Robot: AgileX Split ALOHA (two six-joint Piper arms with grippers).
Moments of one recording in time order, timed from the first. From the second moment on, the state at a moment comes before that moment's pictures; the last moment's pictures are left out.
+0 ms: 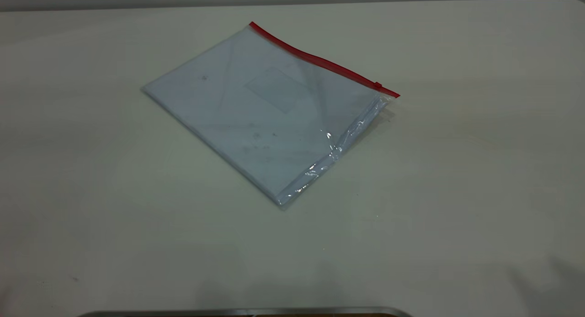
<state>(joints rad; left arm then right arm) 0.05 0.60 -0.65 -0.12 0.82 0.15 -0.03 0.62 -0.48 0.59 0.69 -0.45</state>
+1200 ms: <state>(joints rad) 0.05 1.49 -0.95 -0.68 0.43 0.77 0.02 2.39 -1.10 1.78 0.69 -1.69</state>
